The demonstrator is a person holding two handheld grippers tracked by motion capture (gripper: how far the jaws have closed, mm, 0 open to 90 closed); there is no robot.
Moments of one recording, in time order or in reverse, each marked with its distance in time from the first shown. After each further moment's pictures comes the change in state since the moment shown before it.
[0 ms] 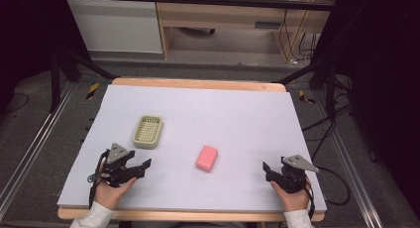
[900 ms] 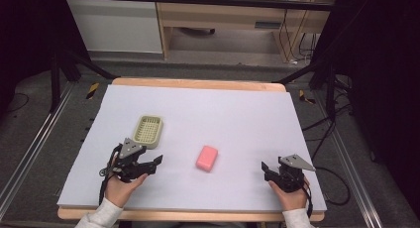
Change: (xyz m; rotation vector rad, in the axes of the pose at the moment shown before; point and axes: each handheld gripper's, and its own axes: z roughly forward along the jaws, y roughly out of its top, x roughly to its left) left arm -0.023 0.026 0.009 -0.015 -0.044 0.033; right arm 0.004 0.000 0.005 0.012 0.000 -0.015
